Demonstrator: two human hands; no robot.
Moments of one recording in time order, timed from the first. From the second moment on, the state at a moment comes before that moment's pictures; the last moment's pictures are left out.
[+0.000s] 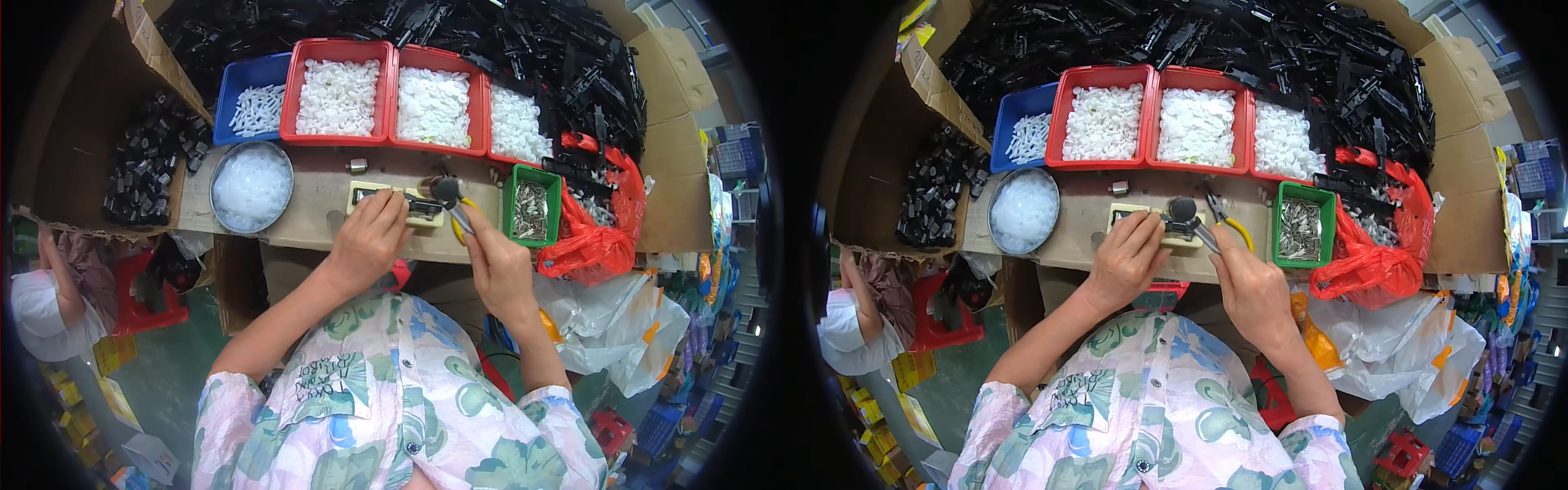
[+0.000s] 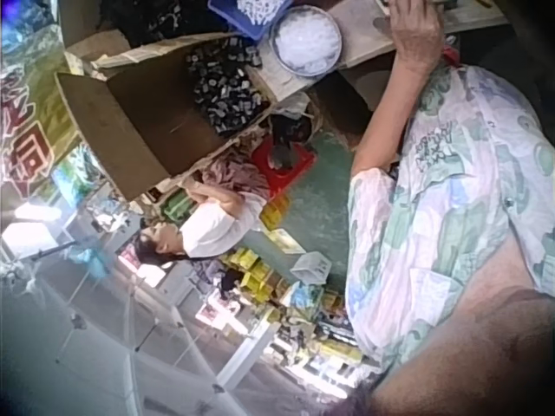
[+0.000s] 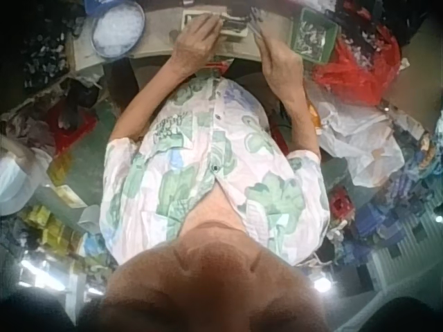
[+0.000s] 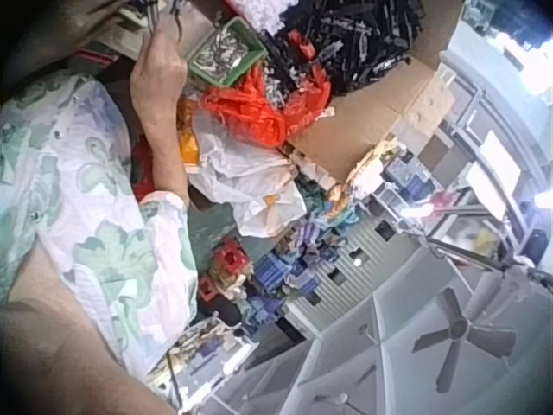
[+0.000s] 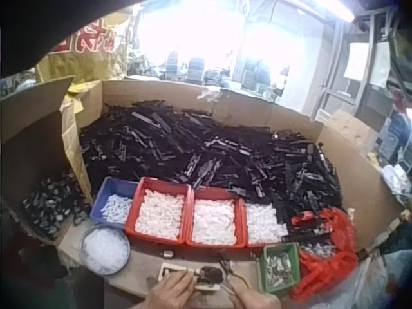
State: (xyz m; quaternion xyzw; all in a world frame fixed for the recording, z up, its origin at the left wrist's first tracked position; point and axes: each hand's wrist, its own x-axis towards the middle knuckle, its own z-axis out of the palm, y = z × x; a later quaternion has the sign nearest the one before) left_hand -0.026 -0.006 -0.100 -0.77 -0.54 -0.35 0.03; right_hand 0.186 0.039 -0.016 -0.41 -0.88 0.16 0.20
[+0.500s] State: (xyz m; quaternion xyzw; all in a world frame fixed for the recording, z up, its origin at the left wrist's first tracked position) left_hand -0.006 -0.022 -0.117 -0.77 -0.52 -0.38 0.01; right_hand 0.152 0.050 -0.026 -0.31 -0.91 0.15 0.21
